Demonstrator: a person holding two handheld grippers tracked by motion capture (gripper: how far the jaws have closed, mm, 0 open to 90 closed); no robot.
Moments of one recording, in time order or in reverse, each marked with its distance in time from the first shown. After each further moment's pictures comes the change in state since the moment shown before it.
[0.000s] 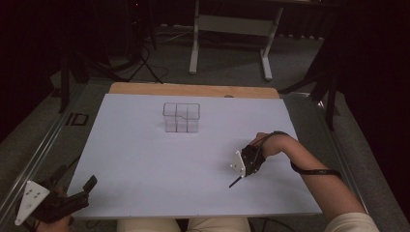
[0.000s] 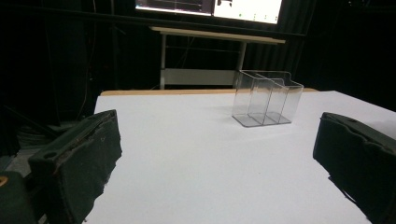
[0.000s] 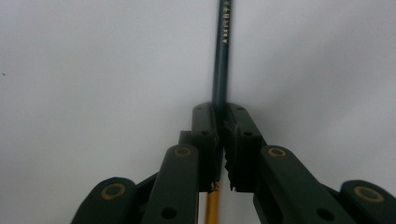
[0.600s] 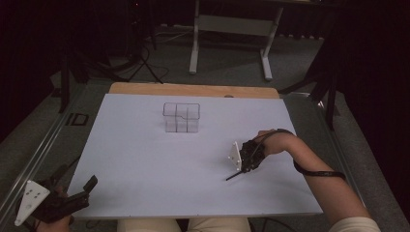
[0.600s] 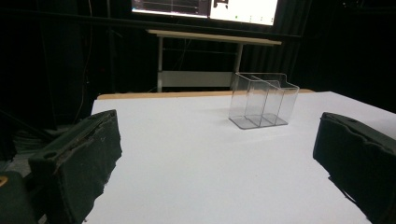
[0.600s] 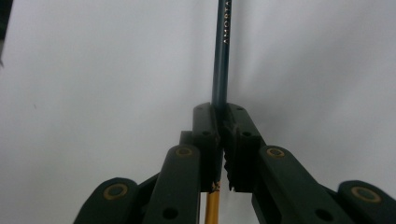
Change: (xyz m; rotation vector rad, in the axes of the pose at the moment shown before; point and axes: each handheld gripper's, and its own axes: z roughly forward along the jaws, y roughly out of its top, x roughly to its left) left arm -0.002 0.002 0.001 -0.010 -0.015 0.008; right arm -0.004 0.002 -0.022 -0.009 0.005 0.209
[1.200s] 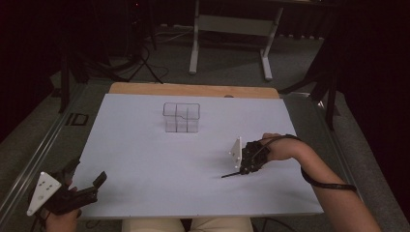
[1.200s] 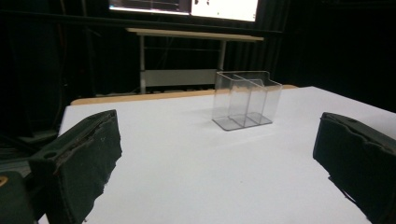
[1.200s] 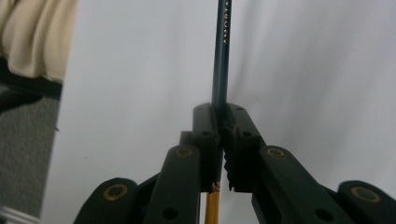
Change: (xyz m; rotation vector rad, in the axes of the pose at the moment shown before) left arm -0.007 0.003 0.025 0.014 -0.083 0.024; right arm 0.020 0.008 -0.025 -0.105 -0.046 0.185
